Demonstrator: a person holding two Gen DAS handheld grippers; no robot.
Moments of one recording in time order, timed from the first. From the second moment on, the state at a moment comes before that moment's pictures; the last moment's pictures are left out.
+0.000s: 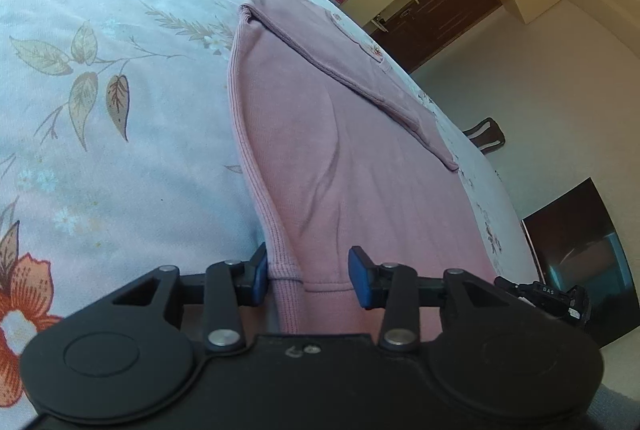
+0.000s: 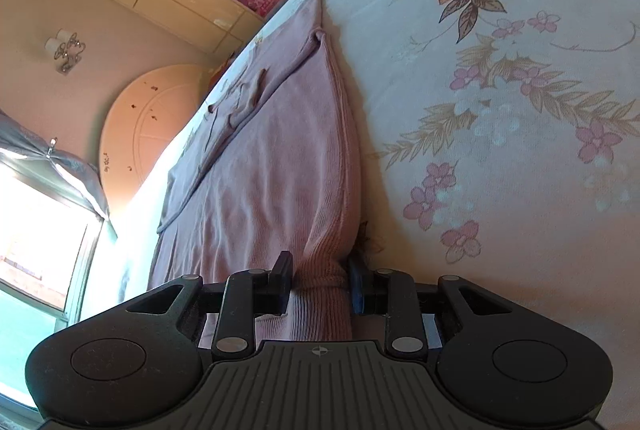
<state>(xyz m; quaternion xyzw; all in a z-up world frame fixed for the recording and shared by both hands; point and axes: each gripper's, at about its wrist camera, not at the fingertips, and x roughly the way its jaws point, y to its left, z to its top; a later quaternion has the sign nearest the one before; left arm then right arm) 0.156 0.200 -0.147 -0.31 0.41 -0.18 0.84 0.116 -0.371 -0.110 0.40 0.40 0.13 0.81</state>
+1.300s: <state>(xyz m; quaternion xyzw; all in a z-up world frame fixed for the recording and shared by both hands) 0.149 0.204 -0.124 -0.36 0.32 -0.15 0.86 0.126 -0.360 -0.058 0.38 0.34 0.15 0.85</state>
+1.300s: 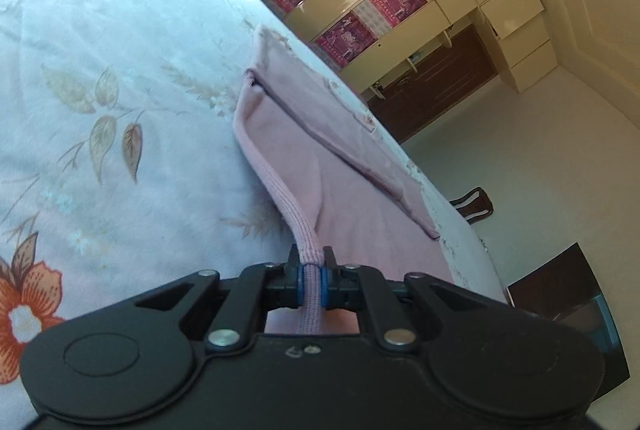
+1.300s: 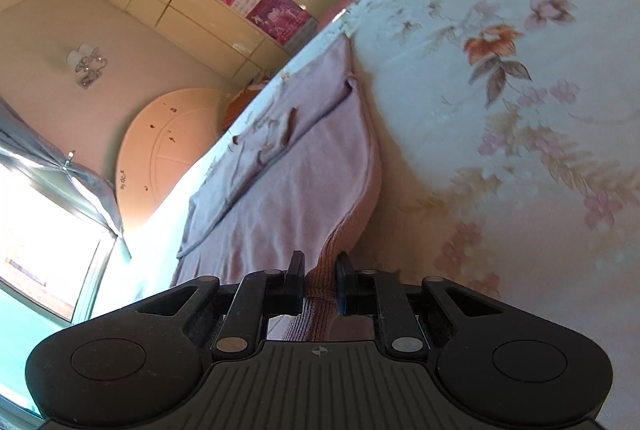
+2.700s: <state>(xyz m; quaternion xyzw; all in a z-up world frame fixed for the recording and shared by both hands) 0.479 0.216 -0.096 -0.13 0.32 -0.12 0.93 0.441 -0.359 -0.066 0.11 0.33 0.18 0.92</state>
